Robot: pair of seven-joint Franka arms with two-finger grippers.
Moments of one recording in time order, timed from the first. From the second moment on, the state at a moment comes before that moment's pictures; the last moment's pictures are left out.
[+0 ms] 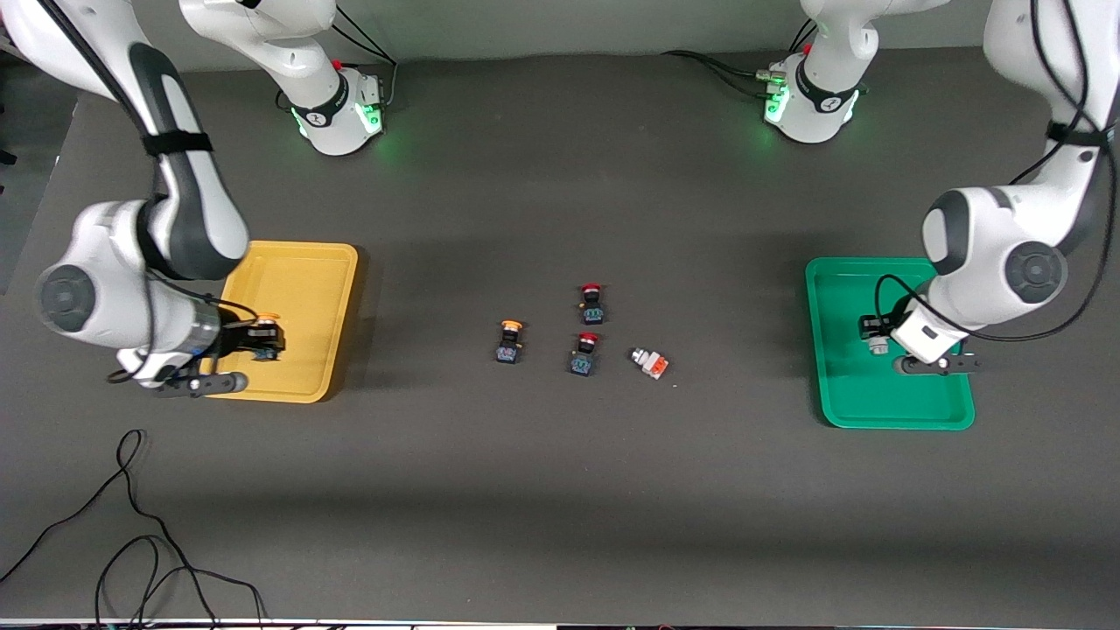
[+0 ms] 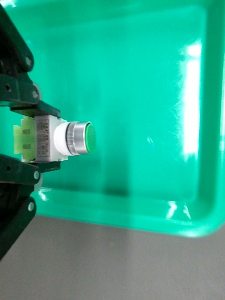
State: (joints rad) left arm 0.10 0.31 -0.06 -2.20 0.00 2.42 0.02; right arm 0.03 0.28 -0.01 -2.04 0.04 2.20 -0.07
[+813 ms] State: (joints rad) left arm 0.10 0.29 -0.07 -1.87 0.03 1.97 0.03; right arm 0.04 0.37 -0.04 -2.25 0.04 2.52 -0.07
